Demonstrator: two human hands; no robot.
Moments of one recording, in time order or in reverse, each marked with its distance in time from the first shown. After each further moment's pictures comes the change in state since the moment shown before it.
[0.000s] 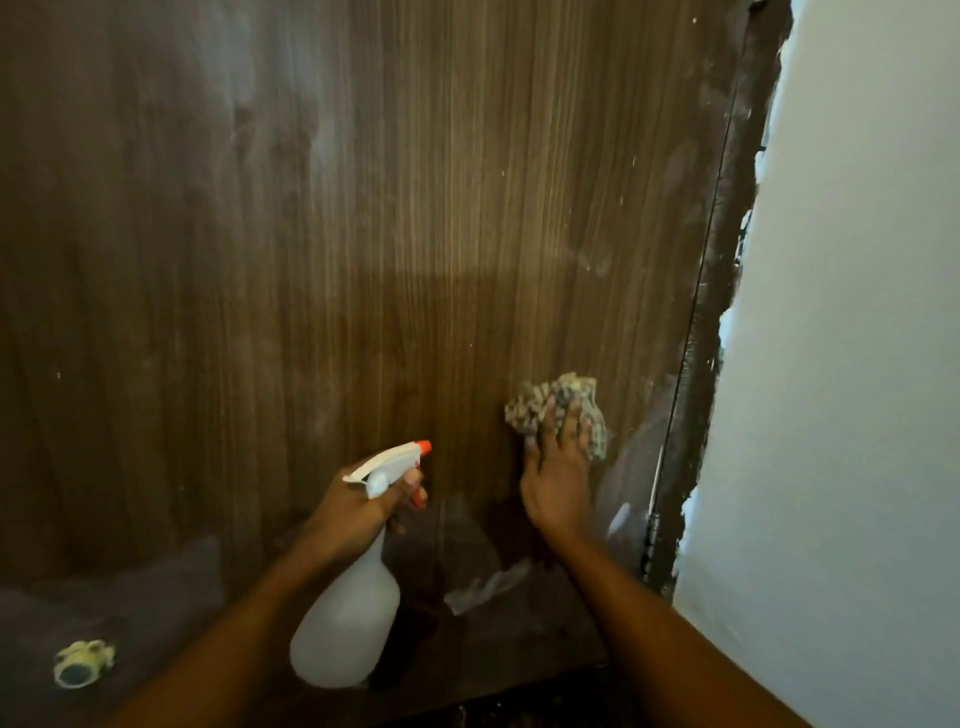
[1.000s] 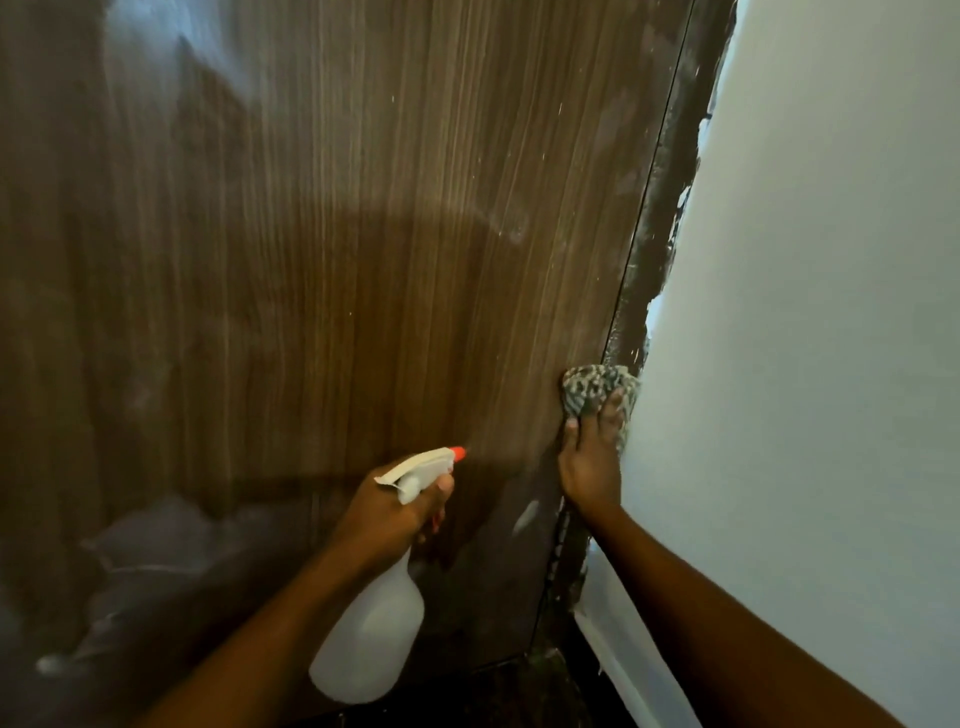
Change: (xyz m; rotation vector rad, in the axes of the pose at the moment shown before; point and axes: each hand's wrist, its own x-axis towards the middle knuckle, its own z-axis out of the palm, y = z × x) left_hand 0.034 -0.020 0.151 -0.066 -0.063 -0.035; right_hand 0.073 0.156 -0.060 0.064 0.045 0.101
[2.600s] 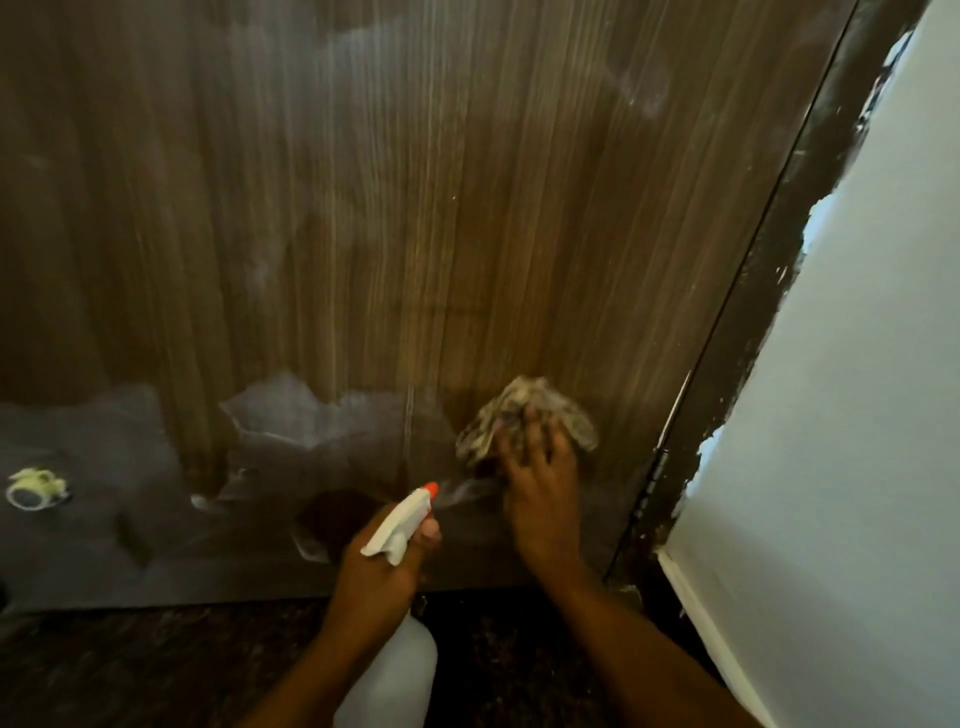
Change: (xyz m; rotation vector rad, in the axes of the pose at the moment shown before) left_hand -0.104 -0.115 -0.028 0.014 0.348 -0.168; right_hand -0.154 -0.017 0.117 -0.278 0.014 -0.558
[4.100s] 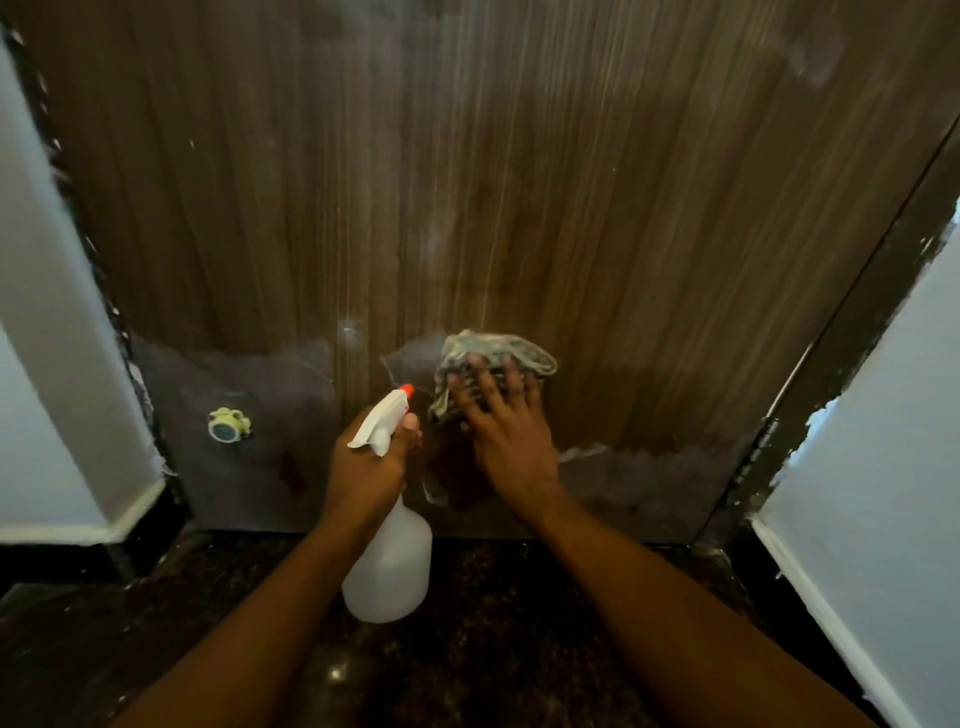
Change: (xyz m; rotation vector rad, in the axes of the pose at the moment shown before) left_hand 0.012 0.035 -0.148 0.005 0.224 0.049; right_hand 0.020 -0.166 0.027 -0.042 -0.194 -0.374
